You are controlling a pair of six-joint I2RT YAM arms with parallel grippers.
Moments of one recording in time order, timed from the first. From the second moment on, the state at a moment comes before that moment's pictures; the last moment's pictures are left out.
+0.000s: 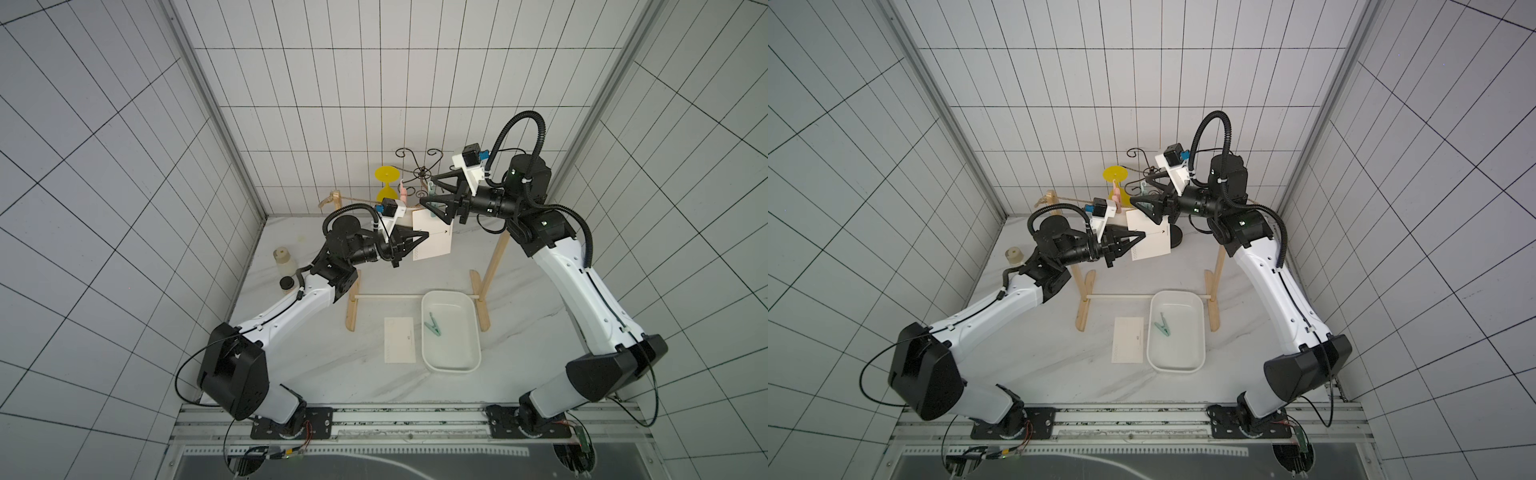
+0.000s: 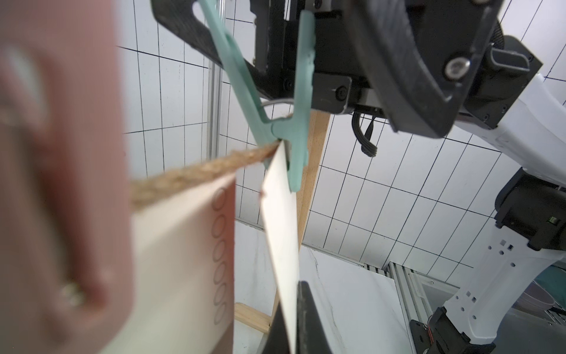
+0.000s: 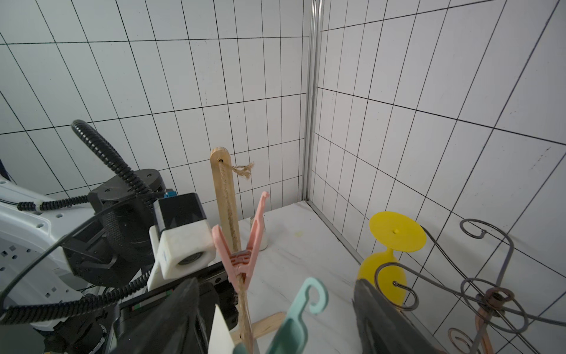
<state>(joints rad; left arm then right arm) -0.53 1.48 1.18 0.41 0.78 -0.26 0.38 1.56 1.82 -0.34 -0.80 -0.07</state>
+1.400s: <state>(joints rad) -0.49 1.50 1.19 0.40 0.92 -0.28 0.38 1.60 1.87 -0.50 -0.95 -0.18</state>
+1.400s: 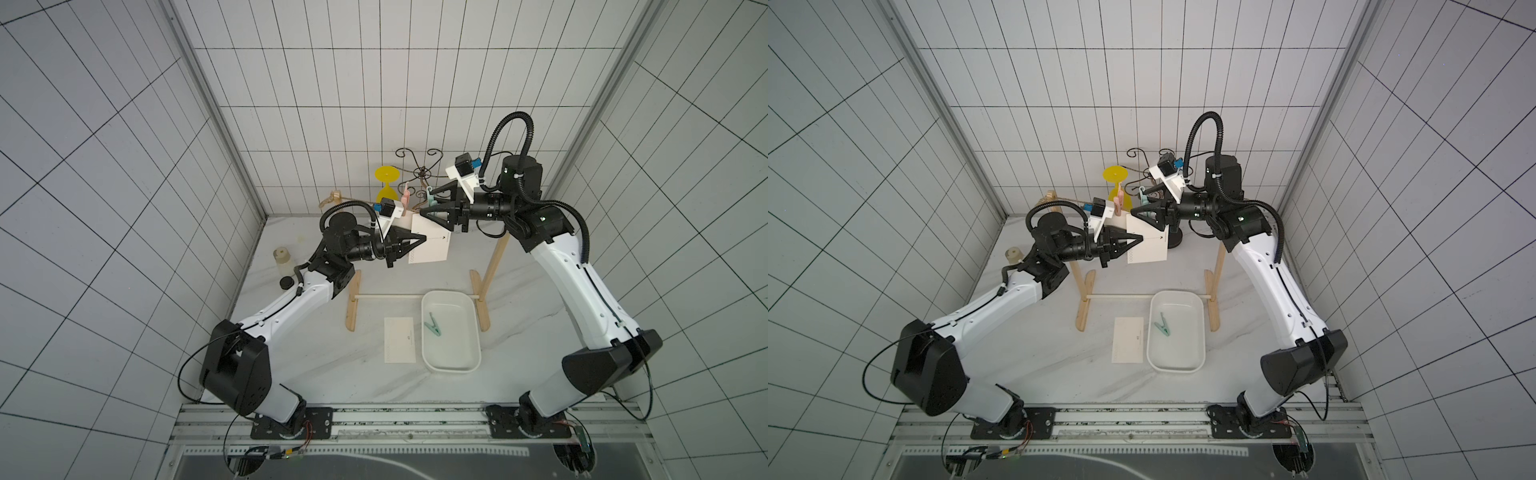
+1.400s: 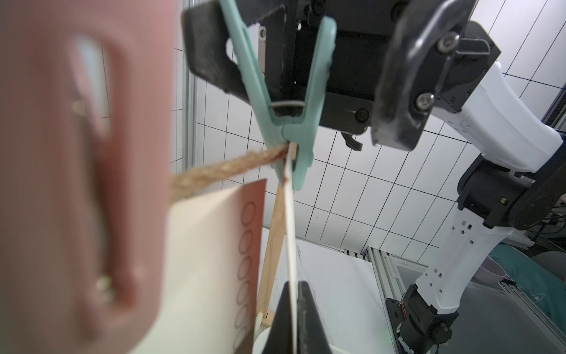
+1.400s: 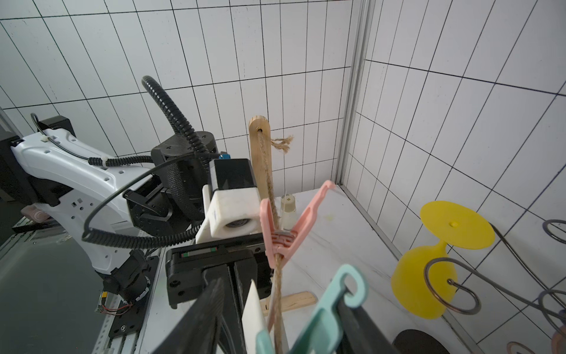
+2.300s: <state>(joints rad) -0.48 1.50 1.19 0.40 0.93 -0.29 0.34 1.61 1.88 -0.51 -1.08 -0.18</state>
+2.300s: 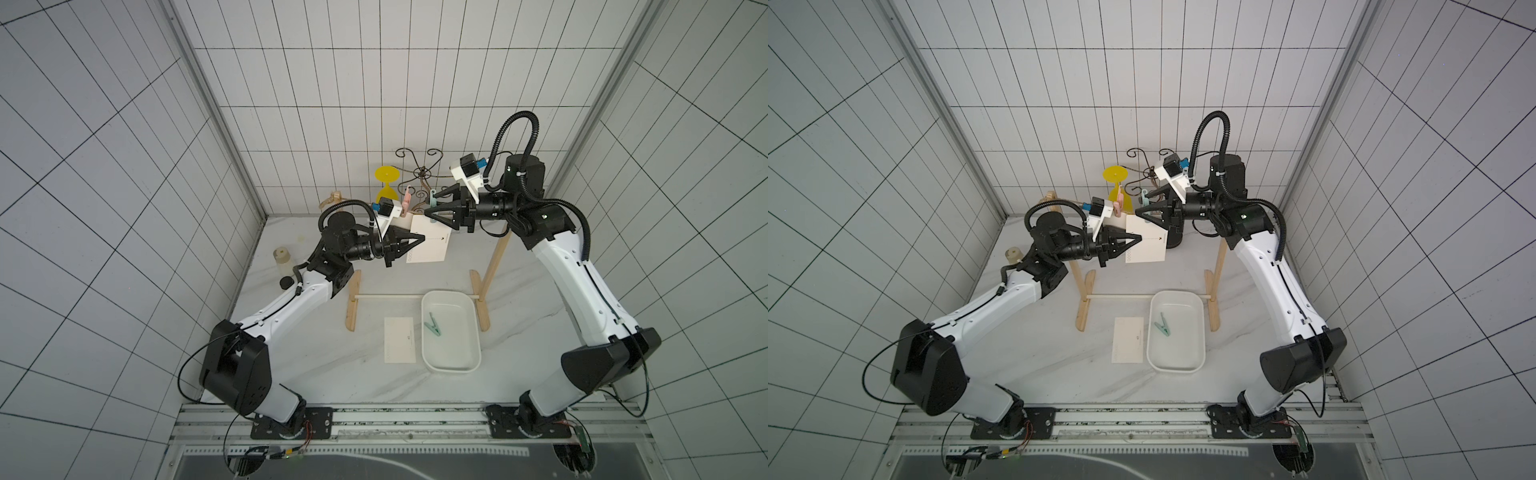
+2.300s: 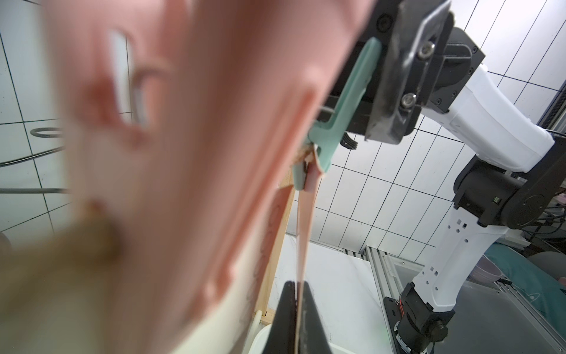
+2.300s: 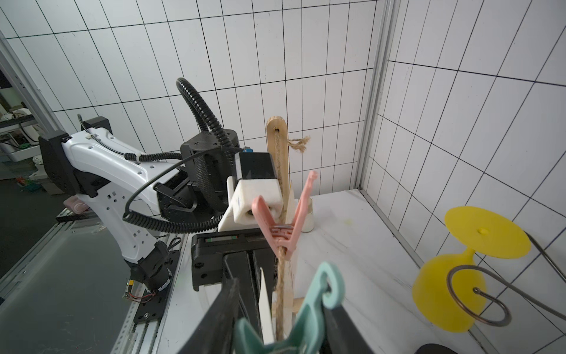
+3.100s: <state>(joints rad) -0.48 1.50 1.19 0.39 0.94 -0.30 0.33 1.61 1.89 -0.50 -1.09 -0.18</state>
